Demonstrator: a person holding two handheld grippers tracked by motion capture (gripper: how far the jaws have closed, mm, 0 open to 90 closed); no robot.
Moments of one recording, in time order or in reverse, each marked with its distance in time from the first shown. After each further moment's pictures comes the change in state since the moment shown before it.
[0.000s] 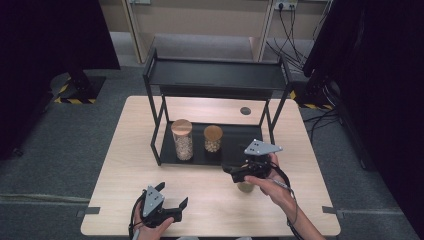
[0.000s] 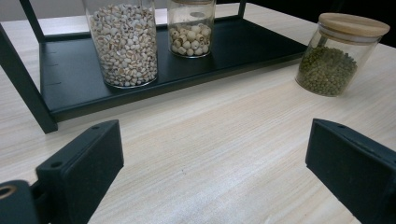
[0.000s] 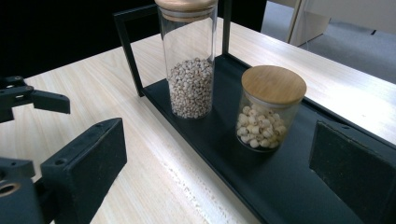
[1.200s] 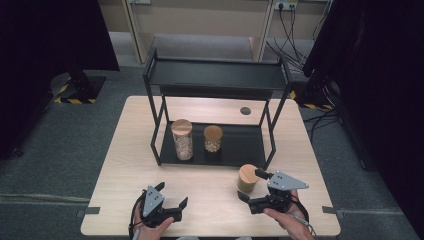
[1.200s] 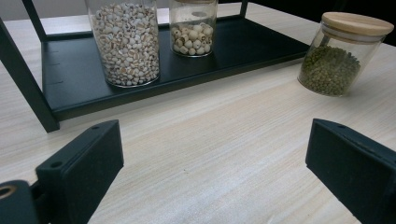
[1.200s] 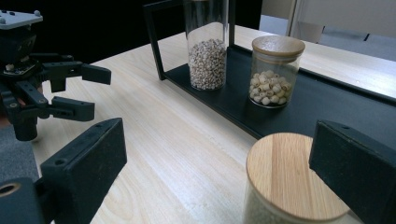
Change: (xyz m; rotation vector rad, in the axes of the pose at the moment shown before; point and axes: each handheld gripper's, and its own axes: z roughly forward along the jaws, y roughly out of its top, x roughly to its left) left arm 0.000 0.000 0.001 0.002 0.005 0.001; right arm 0.030 -0.079 -0.059 -0.091 -0.004 0.050
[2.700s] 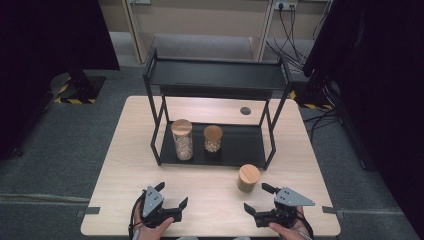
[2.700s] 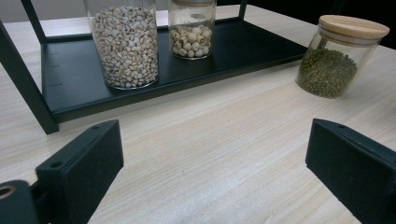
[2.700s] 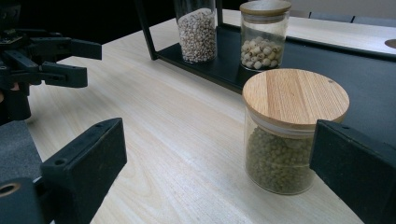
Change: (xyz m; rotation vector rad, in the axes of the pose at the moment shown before) left arm 0.000 0.000 -0.001 -0.006 -0.005 0.001; right arm 0.013 -0.042 -0.017 0.002 -0.048 0.065
